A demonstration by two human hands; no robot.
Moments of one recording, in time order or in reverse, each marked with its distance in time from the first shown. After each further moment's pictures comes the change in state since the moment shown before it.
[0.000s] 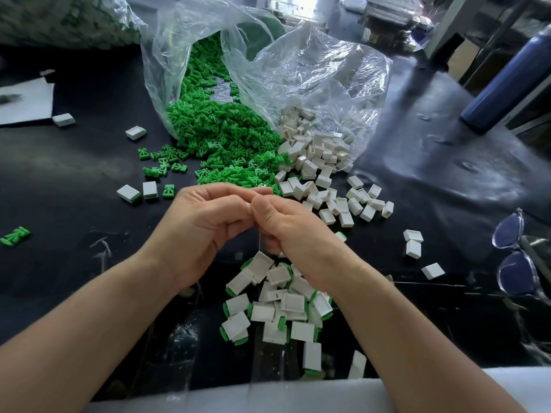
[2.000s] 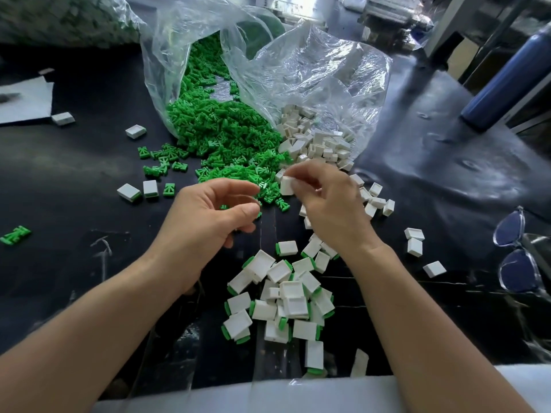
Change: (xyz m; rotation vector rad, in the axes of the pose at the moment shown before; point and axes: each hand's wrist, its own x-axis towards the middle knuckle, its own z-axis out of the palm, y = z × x) left_hand -0.001 -0.004 -0.003 0.430 0.151 0.073; right_hand 0.018 0.012 -0.036 -0.456 0.486 -0.293
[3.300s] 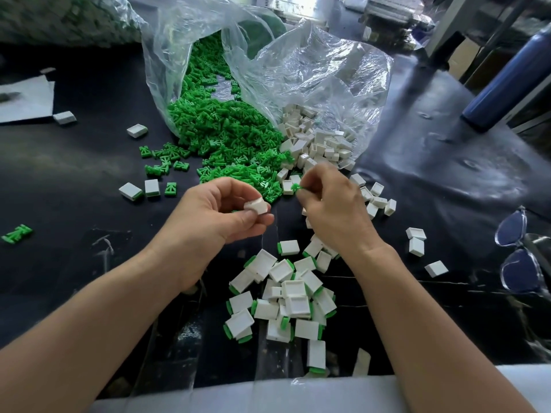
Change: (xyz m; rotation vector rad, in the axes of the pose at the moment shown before) left_hand 0.001 0.001 0.001 -0.234 -0.131 -0.070; right_hand -0.001 0.004 0.000 -0.150 -0.030 0.099
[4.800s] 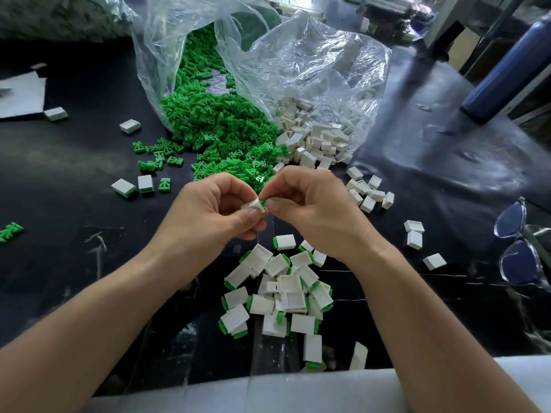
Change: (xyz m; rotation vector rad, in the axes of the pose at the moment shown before) left_hand -0.001 -0.006 0.000 0.221 -0.030 0.115; right_hand -0.014 -0.020 -0.008 0.318 -0.289 -0.139
